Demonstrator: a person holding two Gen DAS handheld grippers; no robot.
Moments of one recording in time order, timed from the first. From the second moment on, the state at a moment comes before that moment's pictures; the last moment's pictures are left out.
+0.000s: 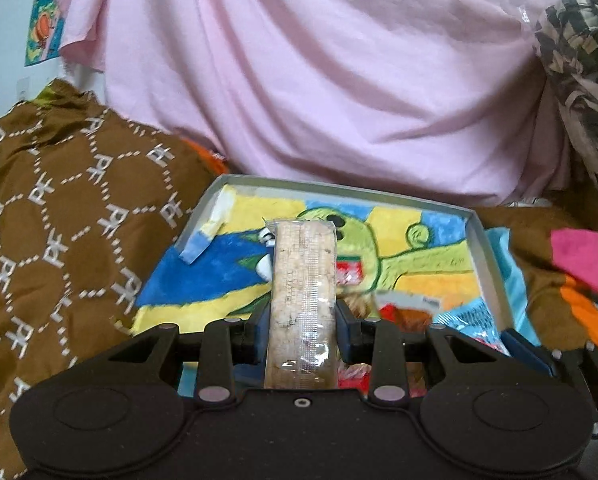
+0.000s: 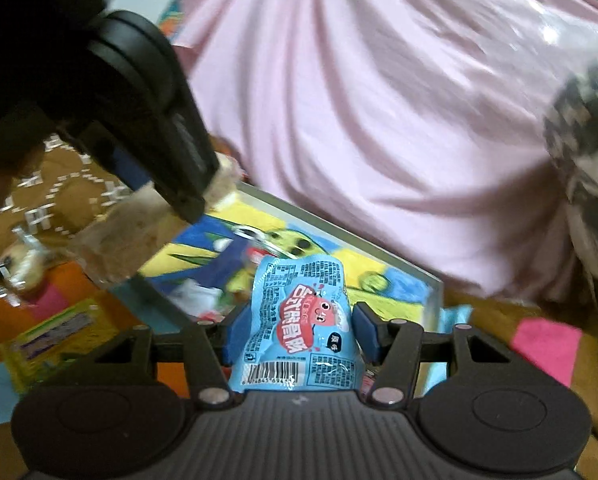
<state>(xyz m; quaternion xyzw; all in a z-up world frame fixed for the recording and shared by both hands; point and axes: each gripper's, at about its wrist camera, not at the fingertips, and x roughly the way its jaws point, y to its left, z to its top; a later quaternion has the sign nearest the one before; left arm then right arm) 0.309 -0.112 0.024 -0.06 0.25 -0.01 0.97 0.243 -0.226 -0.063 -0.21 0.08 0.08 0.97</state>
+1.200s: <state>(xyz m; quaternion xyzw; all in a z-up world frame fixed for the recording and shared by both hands) 0.425 -0.203 -0.008 -0.06 0.27 -0.06 0.96 0.313 -0.301 -0.072 -0.05 0.11 0.05 0.99</state>
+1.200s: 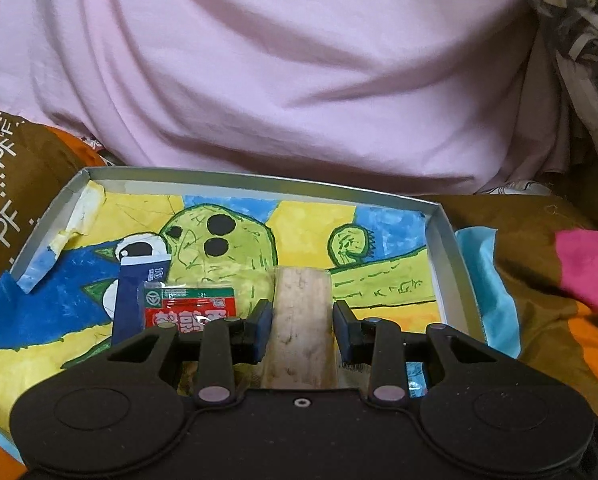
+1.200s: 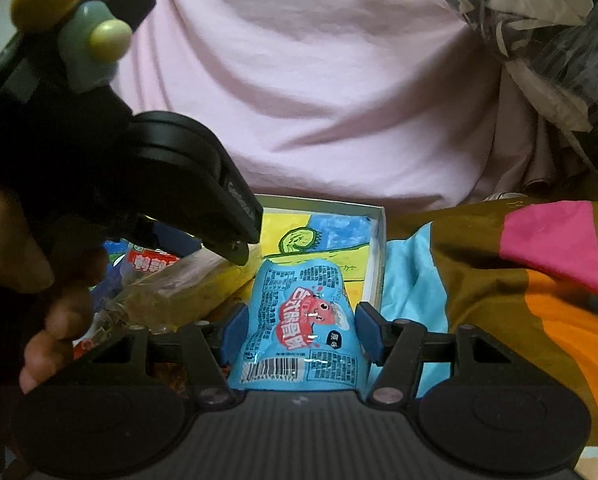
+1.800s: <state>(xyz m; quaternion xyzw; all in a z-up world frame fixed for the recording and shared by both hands) 0.400 -0.175 0.007 -0.08 0.25 -0.04 0.96 0.303 -0.292 -0.062 -0.08 0.08 0.03 0.99</state>
